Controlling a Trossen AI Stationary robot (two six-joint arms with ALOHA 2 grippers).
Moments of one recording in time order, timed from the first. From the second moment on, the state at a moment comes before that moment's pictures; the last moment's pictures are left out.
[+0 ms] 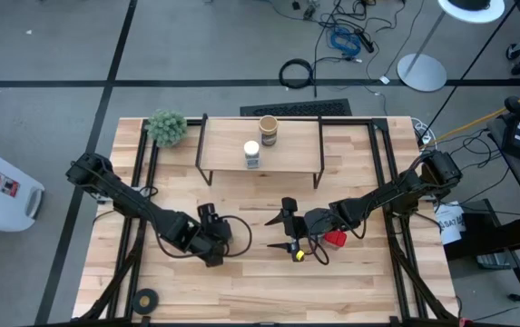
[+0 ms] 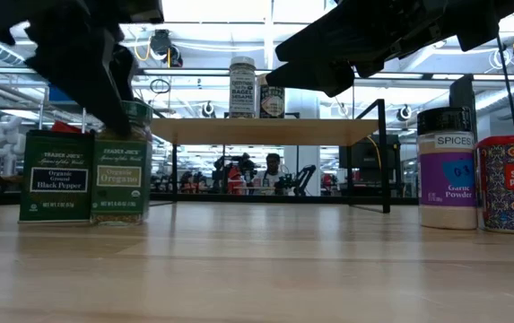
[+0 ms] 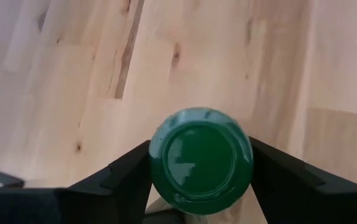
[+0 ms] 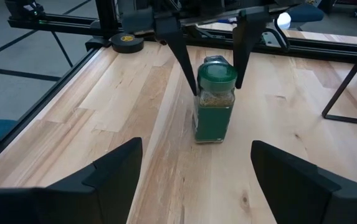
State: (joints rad) left arm -0.52 1.55 1.02 -0.67 -0.44 -0.56; right arm 0.32 1.61 0.77 0.47 0.18 0.05
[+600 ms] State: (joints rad) left arm -0.52 1.53 1.07 -0.70 -0.49 -0.54; right arm 0.32 1.61 0.77 0.46 0.18 0.05
